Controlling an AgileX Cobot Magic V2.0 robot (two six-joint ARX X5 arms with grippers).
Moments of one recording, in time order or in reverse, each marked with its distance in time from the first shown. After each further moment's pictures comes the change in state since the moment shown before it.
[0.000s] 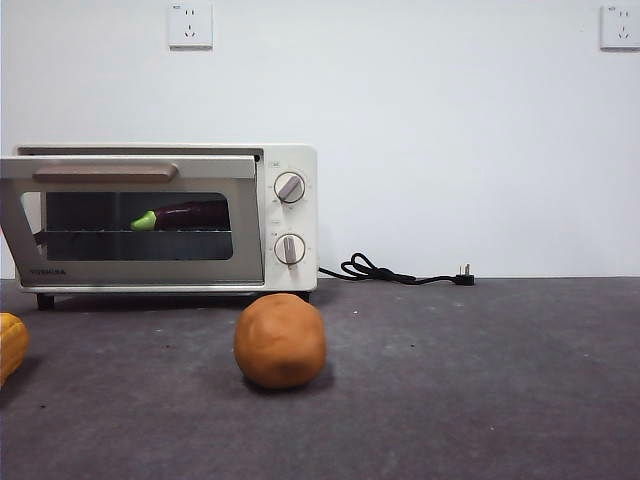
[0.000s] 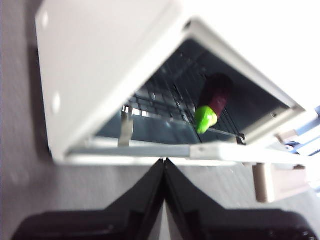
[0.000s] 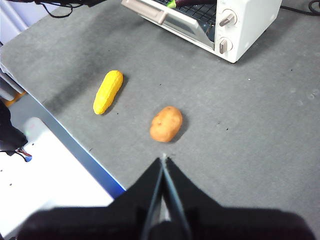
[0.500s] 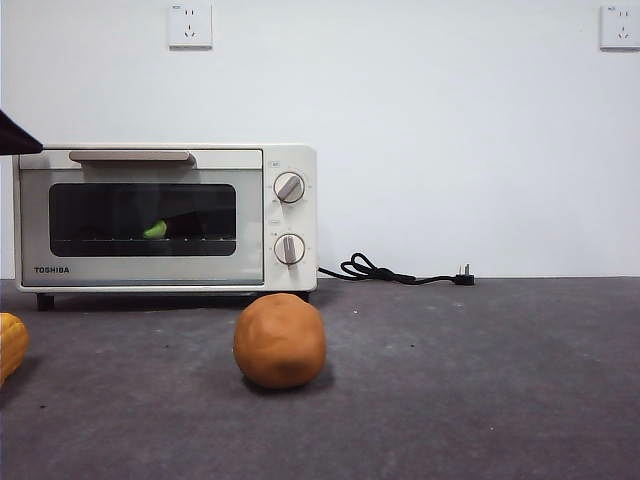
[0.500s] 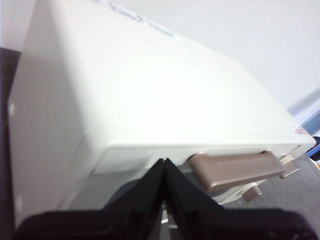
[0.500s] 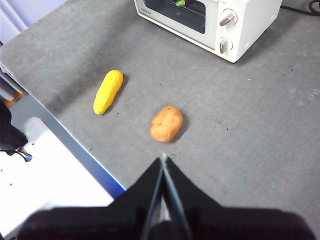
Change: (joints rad) left arm -0.118 -0.006 0.195 -0.050 -0.122 0.000; right arm 0.000 0.000 0.000 0.000 0.000 0.000
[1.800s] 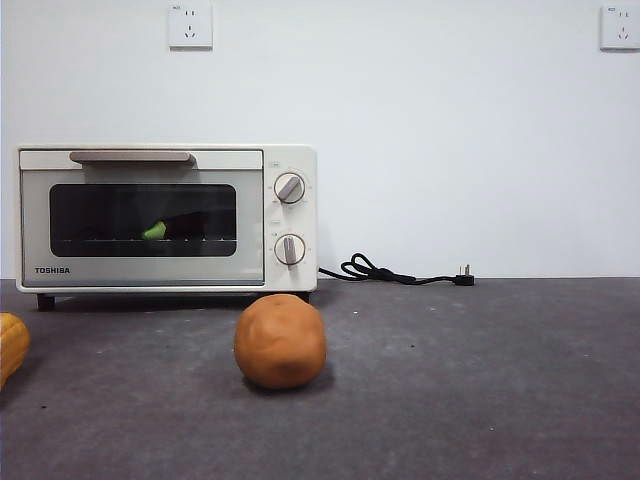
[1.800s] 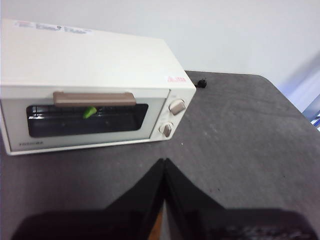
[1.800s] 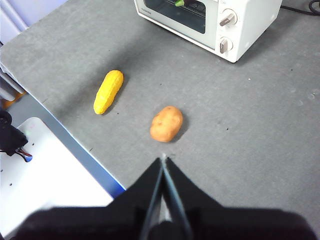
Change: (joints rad) left arm -0.230 -1.004 0.000 -1.018 -0.406 0.119; right arm 0.000 0.000 0.000 0.000 0.000 0.000
